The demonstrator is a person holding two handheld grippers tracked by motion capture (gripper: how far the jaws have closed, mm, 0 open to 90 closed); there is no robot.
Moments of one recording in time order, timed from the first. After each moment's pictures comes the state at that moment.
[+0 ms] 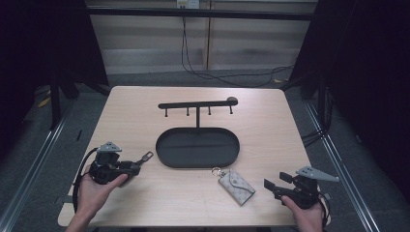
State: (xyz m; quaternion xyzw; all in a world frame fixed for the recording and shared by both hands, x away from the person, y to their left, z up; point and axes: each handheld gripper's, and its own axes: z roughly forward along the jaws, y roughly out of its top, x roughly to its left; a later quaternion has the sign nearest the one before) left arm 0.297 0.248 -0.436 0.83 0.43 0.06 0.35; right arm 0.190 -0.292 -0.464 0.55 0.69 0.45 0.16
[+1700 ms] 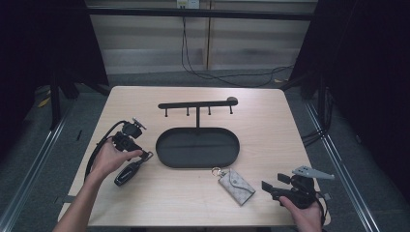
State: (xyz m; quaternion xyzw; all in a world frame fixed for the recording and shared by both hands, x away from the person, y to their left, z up) left arm 0.396 0.208 -0.439 0.90 0.39 0.00 0.18; right arm 0.194 -0.289 -0.468 0.55 0.70 0.43 0.14
